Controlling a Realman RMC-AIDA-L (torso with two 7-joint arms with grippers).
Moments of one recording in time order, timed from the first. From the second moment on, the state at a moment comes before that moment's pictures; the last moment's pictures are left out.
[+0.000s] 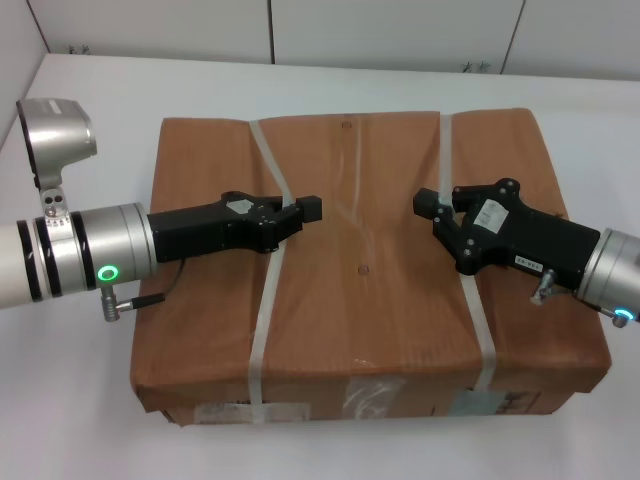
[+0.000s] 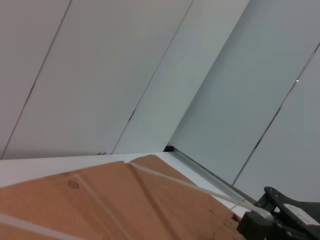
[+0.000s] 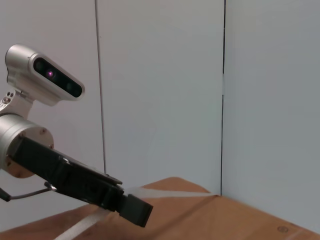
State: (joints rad) left arm -0.60 -1.94 1.68 0.27 0.84 1.26 -1.35; right arm 0.65 2.08 -0.29 -0.14 -2.06 -1.33 0.71
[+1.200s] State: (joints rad) left arm -0.60 -1.95 1.68 0.27 0.85 1.21 -1.35; right arm 0.67 2.08 -0.29 -0.12 -2.06 -1.27 0.72
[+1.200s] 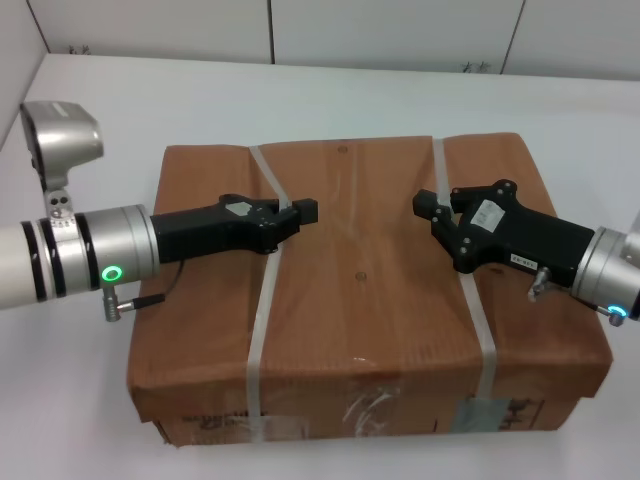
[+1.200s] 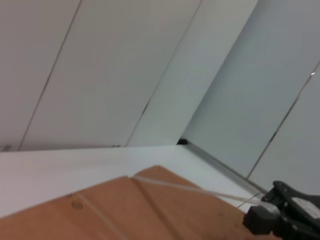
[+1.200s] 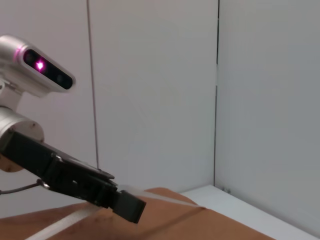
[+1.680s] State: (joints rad) left arm -0.62 -2.03 1.69 0.26 0.90 0.95 -1.26; right arm 0.73 2.08 -0.29 -0.01 -2.06 -0.99 0.72
